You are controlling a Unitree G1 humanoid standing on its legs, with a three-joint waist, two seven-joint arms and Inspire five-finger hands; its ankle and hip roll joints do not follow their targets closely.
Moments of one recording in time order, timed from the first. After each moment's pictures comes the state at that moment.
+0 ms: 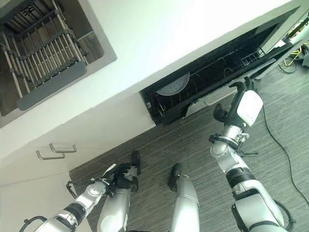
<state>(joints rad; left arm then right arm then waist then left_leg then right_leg) -0.36 0.24 -0.45 1.05 -0.09 -0.13 -0.06 -0.71 -0.65 0.40 0.78 -0.16 -0.10 -0.89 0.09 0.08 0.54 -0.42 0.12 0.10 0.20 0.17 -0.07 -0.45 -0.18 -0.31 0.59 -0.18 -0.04</state>
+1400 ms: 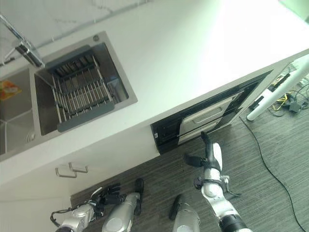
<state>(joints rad) -0.06 0.25 -0.18 0.97 -0.27 0.00 -0.16 -0.01 -0.40 0.15 0.53 0.46 -0.22 -0.18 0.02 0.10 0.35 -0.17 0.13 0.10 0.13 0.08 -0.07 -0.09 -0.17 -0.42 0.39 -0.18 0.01</state>
